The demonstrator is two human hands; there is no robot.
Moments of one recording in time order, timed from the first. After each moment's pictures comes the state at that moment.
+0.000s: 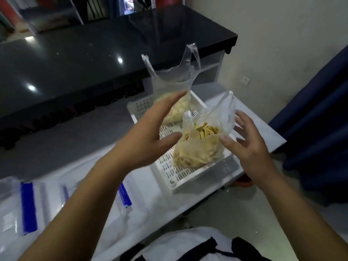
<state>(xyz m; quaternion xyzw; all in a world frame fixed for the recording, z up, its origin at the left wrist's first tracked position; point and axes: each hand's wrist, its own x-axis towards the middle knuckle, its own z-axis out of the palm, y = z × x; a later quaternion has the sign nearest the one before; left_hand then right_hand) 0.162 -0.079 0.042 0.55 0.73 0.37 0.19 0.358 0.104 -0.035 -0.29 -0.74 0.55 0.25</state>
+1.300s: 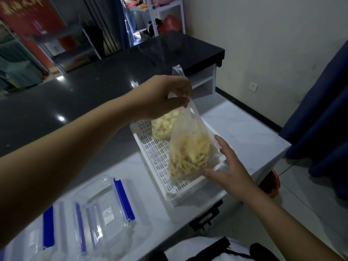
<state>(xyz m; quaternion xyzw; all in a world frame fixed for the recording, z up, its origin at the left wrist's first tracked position) 0.152 0.022 0.128 0.66 0.73 0.16 0.08 0.369 0.099 -0.076 -0.24 -0.74 0.60 0.19</state>
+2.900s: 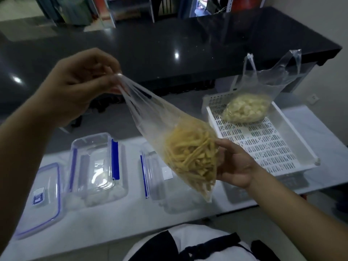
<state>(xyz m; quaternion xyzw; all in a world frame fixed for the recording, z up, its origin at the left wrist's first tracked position) 0.018 -0.338 0.117 0.49 0.69 0.53 0.08 0.221 -0.054 -0.028 -0.16 -0.35 0.91 -0.18</state>
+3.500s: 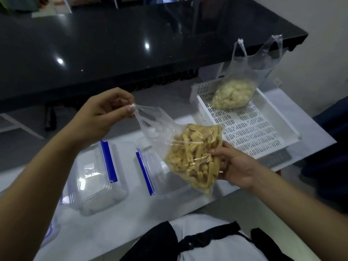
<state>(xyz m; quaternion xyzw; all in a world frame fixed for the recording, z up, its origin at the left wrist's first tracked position) 0.003 -0.347 0.030 0.44 0.70 0.53 0.19 0.247 -0.084 -0.060 -0.35 -0.46 0.81 -0.08</state>
